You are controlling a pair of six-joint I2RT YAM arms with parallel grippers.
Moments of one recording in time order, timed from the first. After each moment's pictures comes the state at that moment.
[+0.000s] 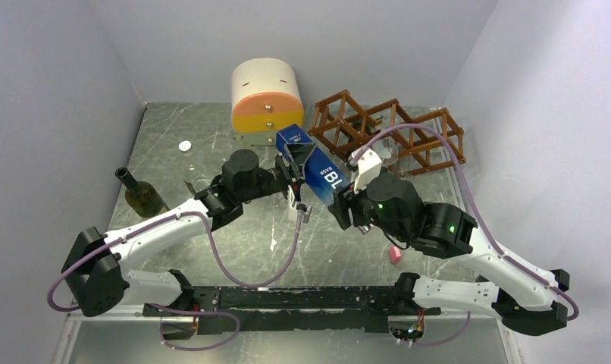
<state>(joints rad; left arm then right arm) -0.85 1.27 0.90 0.31 0.34 1.56 1.10 0.90 1.23 -0.86 0.42 0.25</state>
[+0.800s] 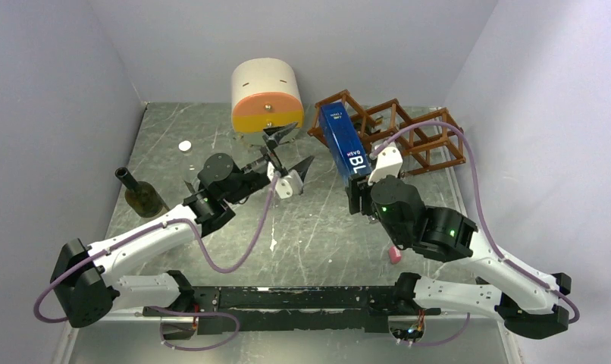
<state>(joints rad) -0.86 1.19 0.88 0.54 0.23 0.87 1.10 0.85 1.17 -0.78 0.74 0.29</state>
